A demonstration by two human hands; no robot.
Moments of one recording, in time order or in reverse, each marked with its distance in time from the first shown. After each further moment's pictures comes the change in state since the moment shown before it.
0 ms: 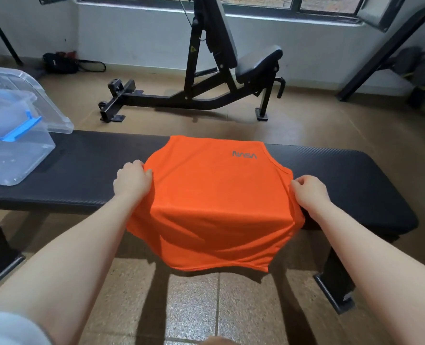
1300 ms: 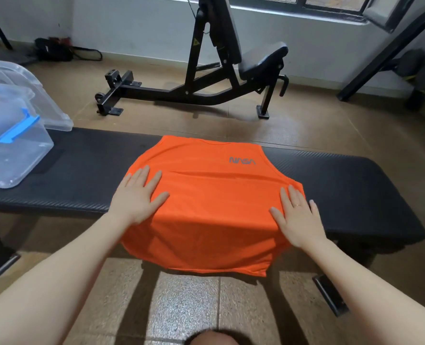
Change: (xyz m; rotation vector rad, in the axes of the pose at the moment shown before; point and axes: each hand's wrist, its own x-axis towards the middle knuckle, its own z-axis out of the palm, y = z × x) left_hand 0.035 -0.032 0.020 0.350 -0.163 0.491; right_hand 0.002 0.006 0.055 -0.674 -0.115 -0.318
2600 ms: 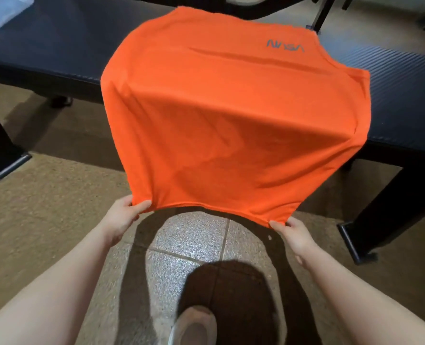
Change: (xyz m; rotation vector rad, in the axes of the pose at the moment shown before) left_hand -0.168 0.004 0.182 -1.283 -0.146 -0.698; right_hand -0.093 0.009 0.197 1.220 -0.335 0.374
